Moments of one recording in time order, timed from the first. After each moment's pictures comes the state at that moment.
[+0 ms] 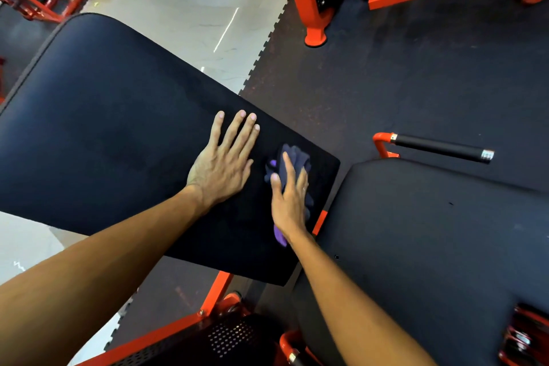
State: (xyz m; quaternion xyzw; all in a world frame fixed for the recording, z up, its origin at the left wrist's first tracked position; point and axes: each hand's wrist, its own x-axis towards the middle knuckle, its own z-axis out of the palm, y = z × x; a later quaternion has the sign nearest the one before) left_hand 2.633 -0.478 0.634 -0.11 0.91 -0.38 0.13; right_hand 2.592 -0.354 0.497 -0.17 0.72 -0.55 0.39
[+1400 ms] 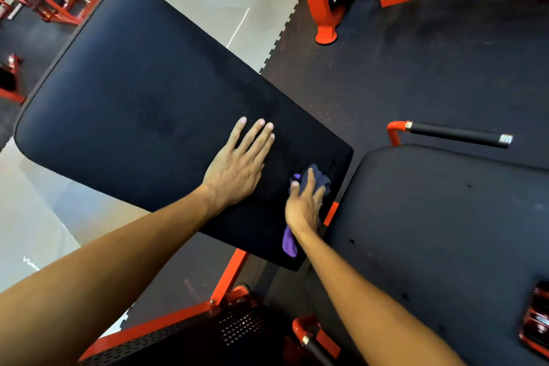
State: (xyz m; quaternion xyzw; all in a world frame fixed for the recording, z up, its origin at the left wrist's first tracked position) left_hand 2.676 -0.461 0.629 -0.07 0.91 -0.38 0.15; right_hand 2.632 -0.339 0.487 -0.05 0.76 -0.45 0.47
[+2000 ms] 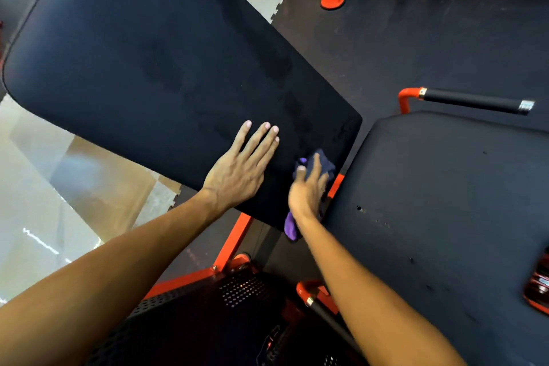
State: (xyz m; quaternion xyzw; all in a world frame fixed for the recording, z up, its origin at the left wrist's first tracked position) left_hand 2.742 -0.431 0.603 -0.03 0.92 -0.35 0.16; right_hand 2.674 -0.331 0.468 0.02 0.75 -0.49 0.44
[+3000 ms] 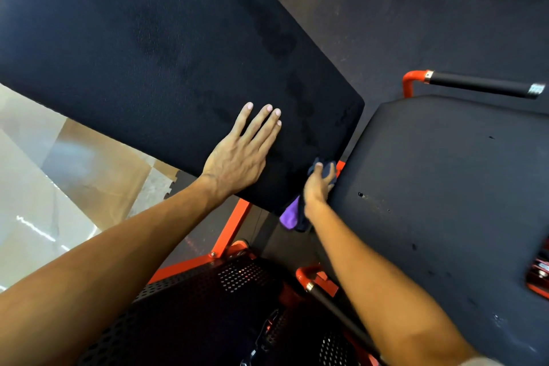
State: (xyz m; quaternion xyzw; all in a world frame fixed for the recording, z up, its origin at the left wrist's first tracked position) left_hand 2.743 -0.429 0.602 -0.03 0.92 -0.37 0.14; right_hand 2.678 -0.324 0.416 0.22 0.69 -0.50 0.47
